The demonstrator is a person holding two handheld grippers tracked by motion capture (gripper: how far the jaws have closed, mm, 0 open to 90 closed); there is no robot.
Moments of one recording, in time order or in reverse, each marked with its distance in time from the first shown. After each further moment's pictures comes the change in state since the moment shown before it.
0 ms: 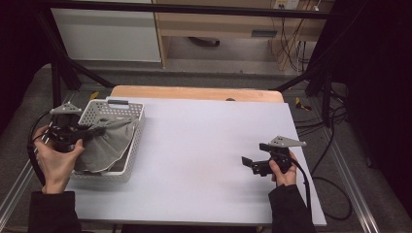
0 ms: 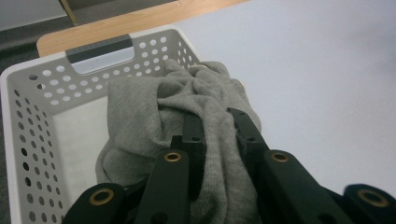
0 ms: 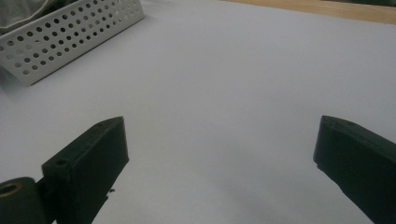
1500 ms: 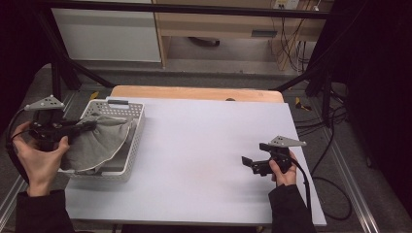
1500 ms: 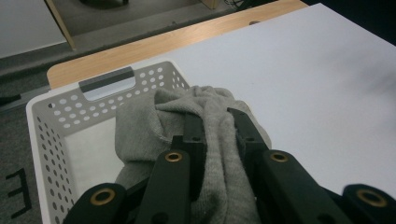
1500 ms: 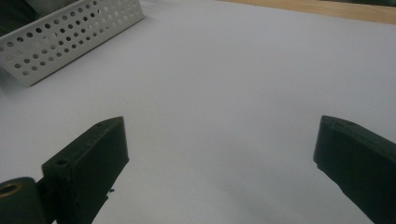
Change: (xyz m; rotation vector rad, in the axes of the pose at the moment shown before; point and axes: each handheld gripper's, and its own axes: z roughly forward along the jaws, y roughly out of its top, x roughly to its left) left arm -0.002 0.013 -0.040 -0.078 -0.029 0.028; right arm 0.000 0.000 0.000 -0.003 -0.001 0.004
